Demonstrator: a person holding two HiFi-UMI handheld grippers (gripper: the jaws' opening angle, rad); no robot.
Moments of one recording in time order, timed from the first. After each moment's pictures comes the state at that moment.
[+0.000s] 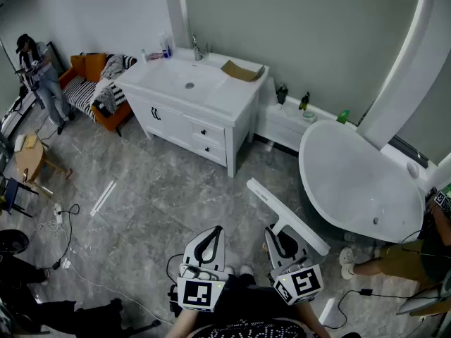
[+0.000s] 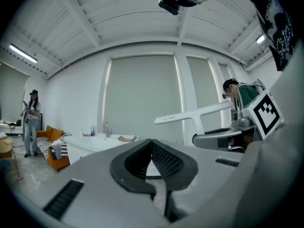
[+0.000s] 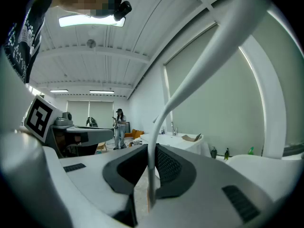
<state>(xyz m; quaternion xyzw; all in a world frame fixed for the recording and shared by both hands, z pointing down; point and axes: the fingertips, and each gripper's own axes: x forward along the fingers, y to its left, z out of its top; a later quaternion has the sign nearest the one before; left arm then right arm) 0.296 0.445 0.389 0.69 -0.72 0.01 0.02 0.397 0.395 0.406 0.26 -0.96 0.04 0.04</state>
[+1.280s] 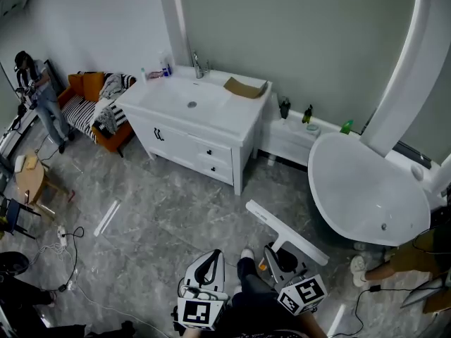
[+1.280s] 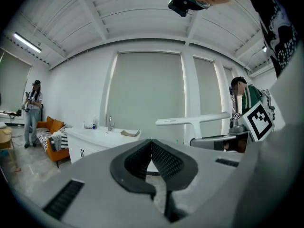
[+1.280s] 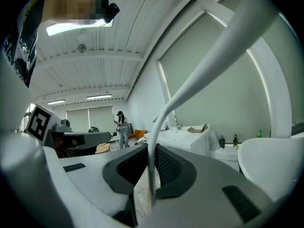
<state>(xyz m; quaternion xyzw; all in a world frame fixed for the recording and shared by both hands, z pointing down) 0.231 0.452 0.414 0.69 -0.72 0.00 0.06 0.337 0.391 0.436 0.25 -0.96 0.11 0.03</state>
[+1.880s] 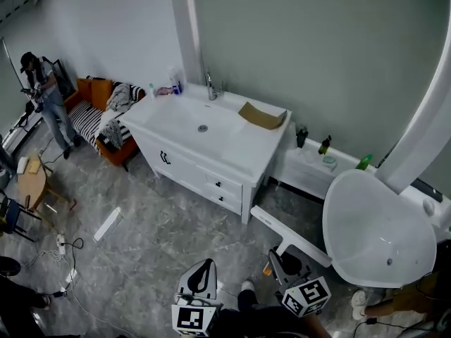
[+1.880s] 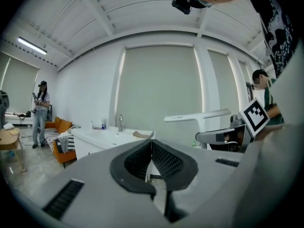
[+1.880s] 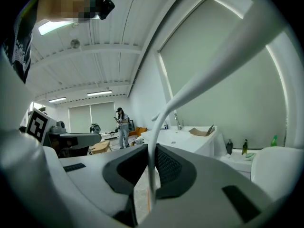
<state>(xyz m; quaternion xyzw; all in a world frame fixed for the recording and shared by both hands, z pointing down) 0.127 0.321 0.425 0.65 -0.76 0.02 0.07 0.251 0.224 0.443 0.22 -0.97 0.11 0.06</state>
